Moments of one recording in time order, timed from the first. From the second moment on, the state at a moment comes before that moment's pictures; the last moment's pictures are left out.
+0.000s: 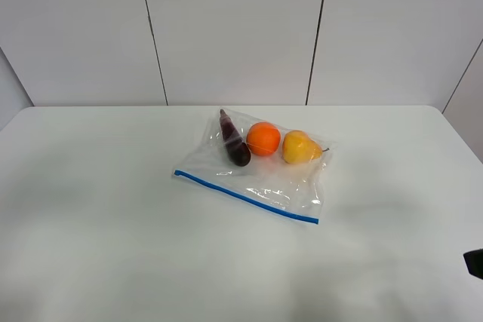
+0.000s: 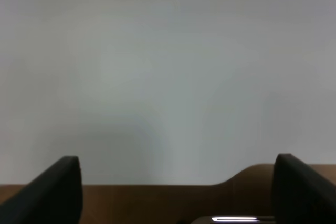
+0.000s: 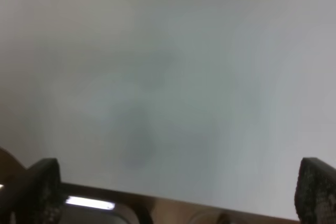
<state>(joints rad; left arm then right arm) 0.09 0.53 -0.72 -0.06 1.22 0.09 0.05 0.57 -0.55 0.01 1.09 -0.05</state>
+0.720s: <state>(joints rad) 0.05 0.35 -0.58 -0.12 1.17 0.10 0.05 0.00 -0.49 -0.03 1.03 0.03</state>
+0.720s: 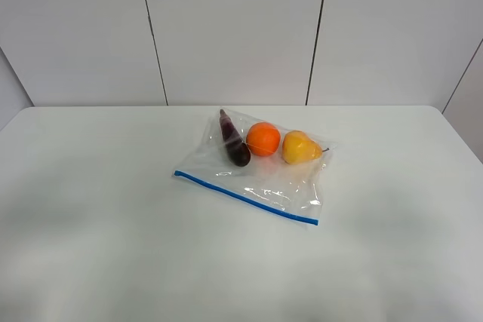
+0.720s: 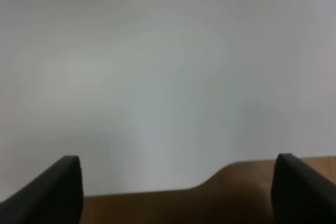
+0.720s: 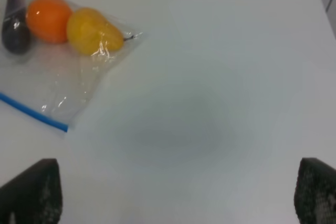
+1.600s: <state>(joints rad) 0.05 0.00 -0.57 -0.10 1.17 0.05 0.05 -0.01 -0.49 -0.05 1.03 0.06</state>
